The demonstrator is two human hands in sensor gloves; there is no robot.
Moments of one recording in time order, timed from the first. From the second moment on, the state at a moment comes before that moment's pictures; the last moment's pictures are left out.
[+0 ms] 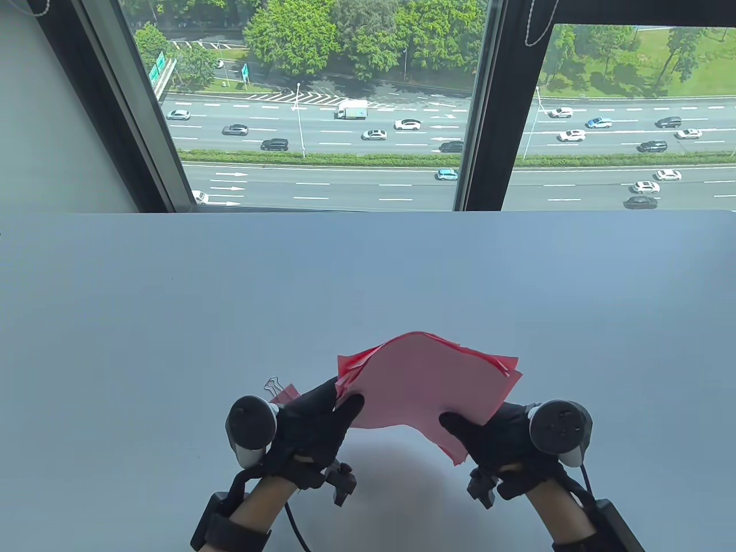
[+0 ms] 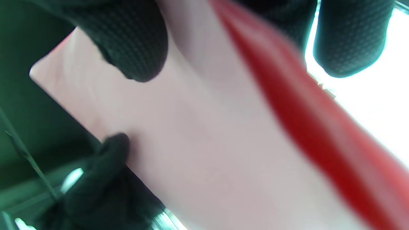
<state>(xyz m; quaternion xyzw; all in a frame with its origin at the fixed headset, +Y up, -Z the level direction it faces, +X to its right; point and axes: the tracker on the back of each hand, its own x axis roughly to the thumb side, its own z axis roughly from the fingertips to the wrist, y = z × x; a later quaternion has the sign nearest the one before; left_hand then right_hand) -0.152 -0.730 -0.297 0.06 -0.23 0.59 0.77 0.177 -0.719 -0.291 0.25 -0.07 0.85 0.45</state>
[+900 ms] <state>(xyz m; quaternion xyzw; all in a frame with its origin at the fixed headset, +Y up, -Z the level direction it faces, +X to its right) -0.145 -0.727 -0.290 0.10 -0.26 0.61 0.74 0.185 -0.710 -0.283 0.26 -0.17 0.83 0.46</state>
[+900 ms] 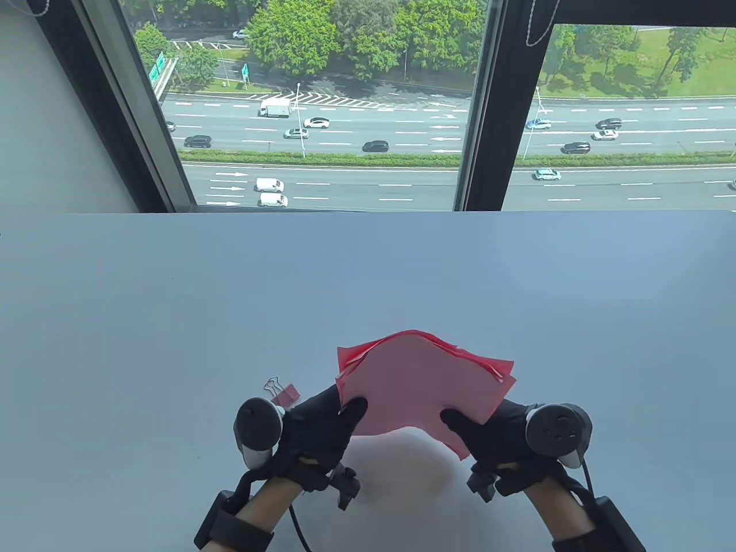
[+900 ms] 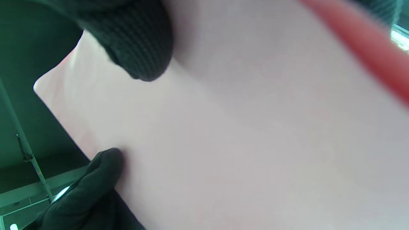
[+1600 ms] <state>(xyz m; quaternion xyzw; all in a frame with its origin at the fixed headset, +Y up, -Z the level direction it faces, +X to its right) -0.160 -0.745 -0.306 -0.03 -0.17 0.71 0.68 0.203 -0.741 -0.308 0.17 -0.04 0.86 0.49</state>
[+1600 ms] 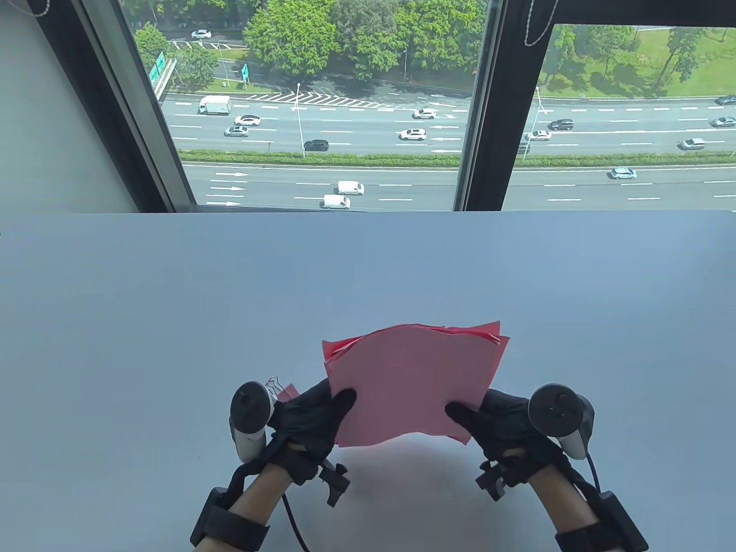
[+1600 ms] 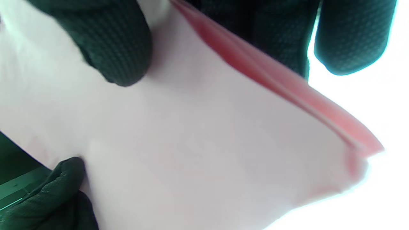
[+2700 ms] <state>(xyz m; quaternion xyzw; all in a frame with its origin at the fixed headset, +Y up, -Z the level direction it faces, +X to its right) -0.146 -0.752 -0.298 -0.14 -0.14 0.80 0.56 0.179 -0.749 -0.300 0.18 0.03 0.69 0.70</state>
